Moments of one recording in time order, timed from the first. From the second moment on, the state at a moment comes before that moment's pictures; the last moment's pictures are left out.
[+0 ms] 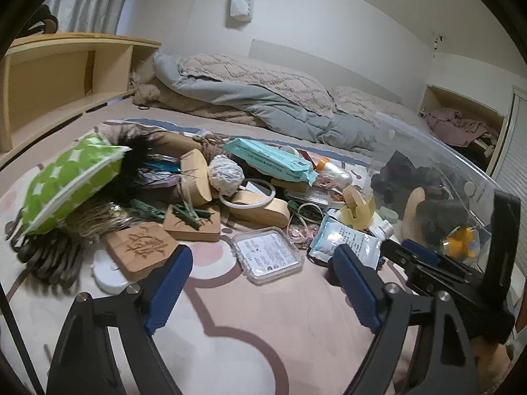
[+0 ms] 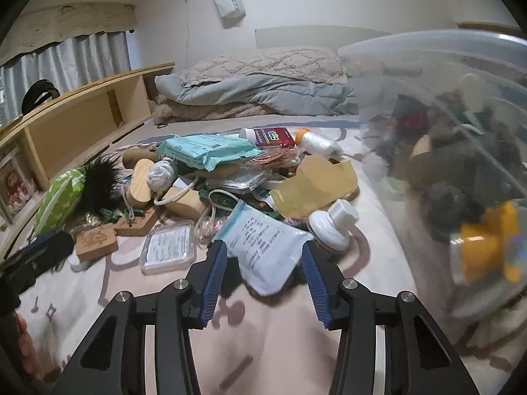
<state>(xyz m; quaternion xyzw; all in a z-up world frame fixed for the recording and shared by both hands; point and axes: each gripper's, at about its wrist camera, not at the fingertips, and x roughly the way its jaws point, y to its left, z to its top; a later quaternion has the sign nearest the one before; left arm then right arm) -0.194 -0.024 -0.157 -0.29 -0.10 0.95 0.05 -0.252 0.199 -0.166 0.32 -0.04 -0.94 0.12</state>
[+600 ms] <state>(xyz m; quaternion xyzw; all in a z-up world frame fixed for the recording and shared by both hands) -0.291 -0.028 -0.200 -0.36 -0.09 0.92 0.06 -0.300 0.169 -0.193 0.38 -0.04 -0.91 0.18</state>
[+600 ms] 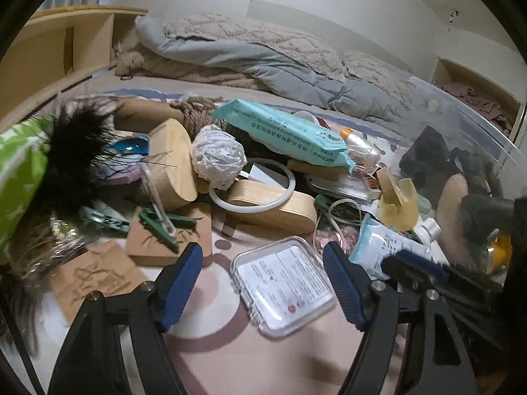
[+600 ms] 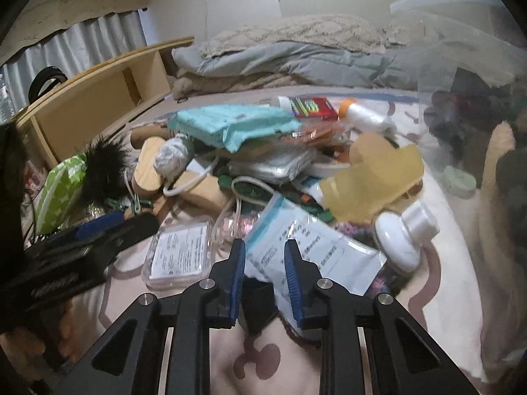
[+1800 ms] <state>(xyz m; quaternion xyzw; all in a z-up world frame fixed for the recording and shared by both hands) -0.300 0.006 -0.221 -0.44 -0.08 0.88 0.15 -0.233 0.209 -0.188 0.40 -0.11 -0.90 0.15</state>
